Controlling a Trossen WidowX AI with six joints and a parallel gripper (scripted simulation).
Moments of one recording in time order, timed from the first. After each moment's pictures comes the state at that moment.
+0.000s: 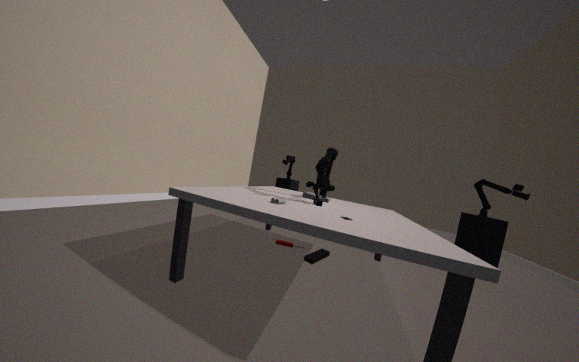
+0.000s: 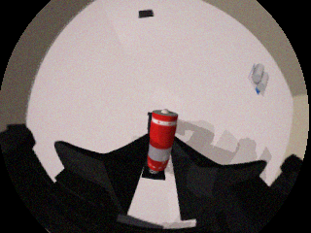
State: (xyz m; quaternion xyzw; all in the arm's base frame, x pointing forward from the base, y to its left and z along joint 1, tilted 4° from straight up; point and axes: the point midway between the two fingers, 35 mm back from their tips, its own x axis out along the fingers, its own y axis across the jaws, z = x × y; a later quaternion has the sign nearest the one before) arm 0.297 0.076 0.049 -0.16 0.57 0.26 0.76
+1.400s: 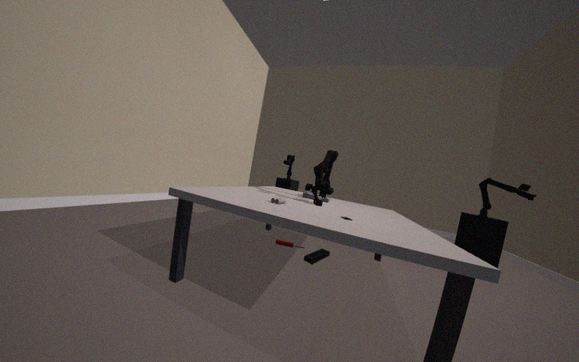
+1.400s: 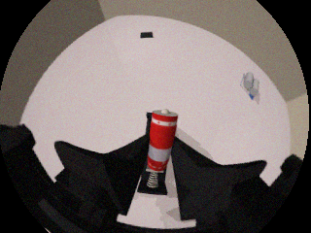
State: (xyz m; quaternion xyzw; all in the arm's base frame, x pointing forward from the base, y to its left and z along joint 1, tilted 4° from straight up) arm 0.291 0.072 0.032 -0.13 0.47 0.27 0.83
